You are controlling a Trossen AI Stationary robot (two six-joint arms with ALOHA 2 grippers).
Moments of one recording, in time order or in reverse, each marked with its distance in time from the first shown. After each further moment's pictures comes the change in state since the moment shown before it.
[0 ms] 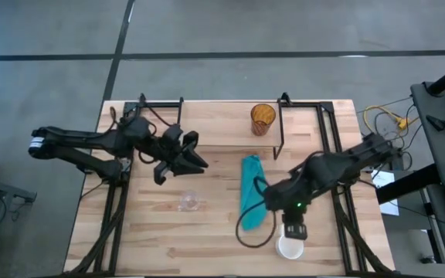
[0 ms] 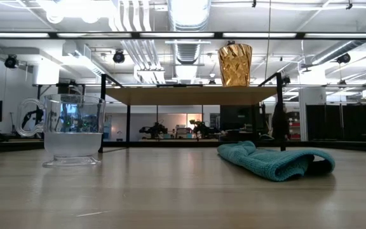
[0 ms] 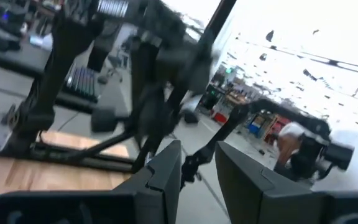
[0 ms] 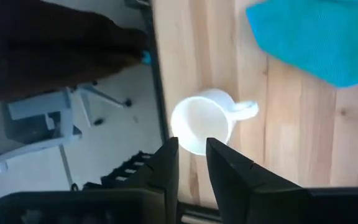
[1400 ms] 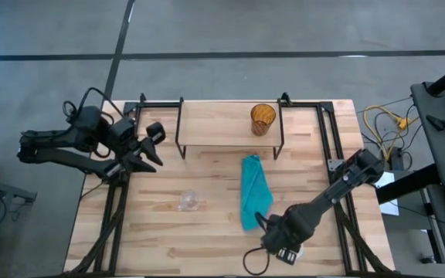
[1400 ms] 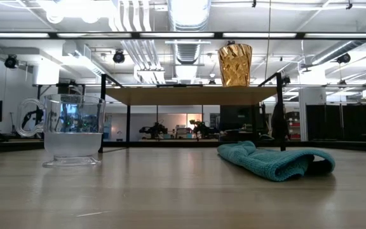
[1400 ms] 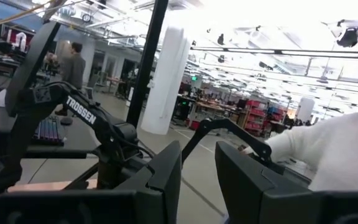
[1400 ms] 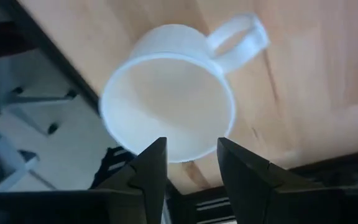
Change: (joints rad) left arm 0.001 -0.289 -0.003 -0.145 0.134 0.130; right arm 0.200 0.190 -0.237 0.086 0.065 0.485
